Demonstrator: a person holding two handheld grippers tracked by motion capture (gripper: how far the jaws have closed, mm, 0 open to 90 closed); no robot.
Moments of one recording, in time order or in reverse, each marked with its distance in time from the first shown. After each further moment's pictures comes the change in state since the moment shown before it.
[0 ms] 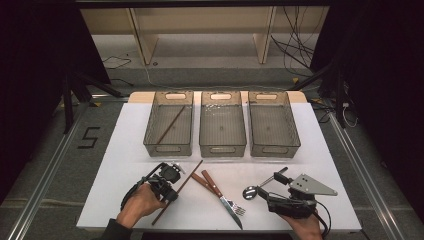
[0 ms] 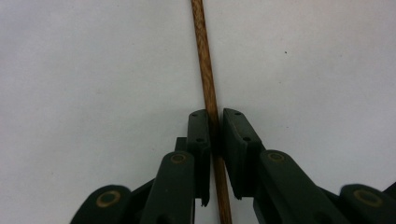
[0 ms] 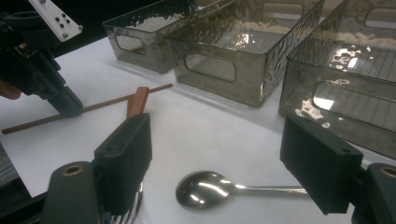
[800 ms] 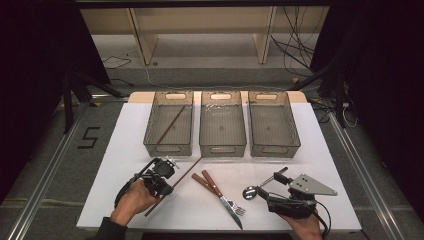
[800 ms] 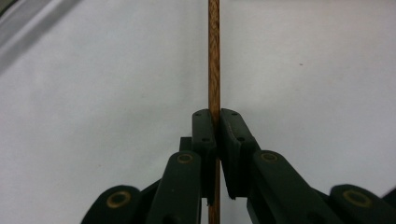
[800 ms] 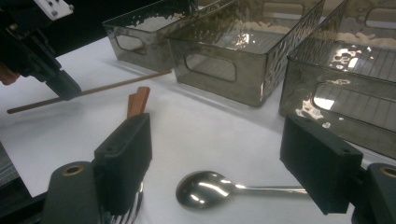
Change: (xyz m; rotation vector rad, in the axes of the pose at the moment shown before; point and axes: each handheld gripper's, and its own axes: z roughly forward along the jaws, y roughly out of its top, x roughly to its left) left arm 0.011 -0.004 -0.024 -0.078 0.023 0.019; right arm 0.000 0.000 0.000 0.002 0.001 0.000
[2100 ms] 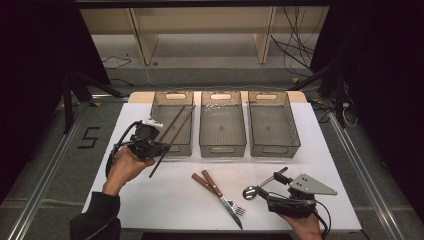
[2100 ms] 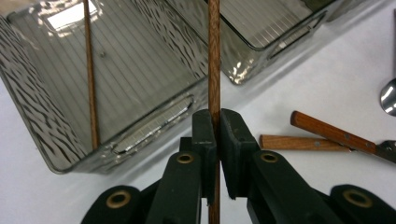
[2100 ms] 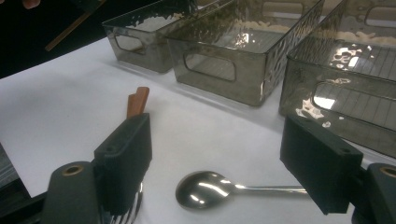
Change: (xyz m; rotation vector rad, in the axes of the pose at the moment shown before) left arm 0.058 0.041 -0.065 -0.387 0.002 -0.091; right arm -0.001 0.000 0.001 -0.002 0.001 0.002
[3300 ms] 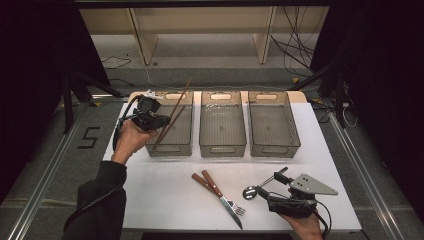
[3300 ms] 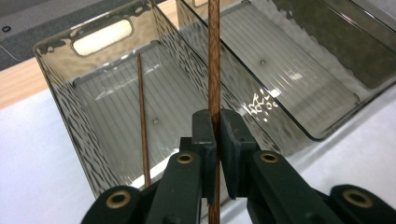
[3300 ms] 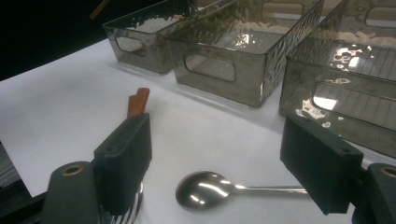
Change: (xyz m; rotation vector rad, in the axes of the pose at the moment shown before) left arm 0.037 0.056 0.014 -0.103 0.088 -0.006; right arm -0.001 0.000 -0.001 -0.003 0.004 0.005
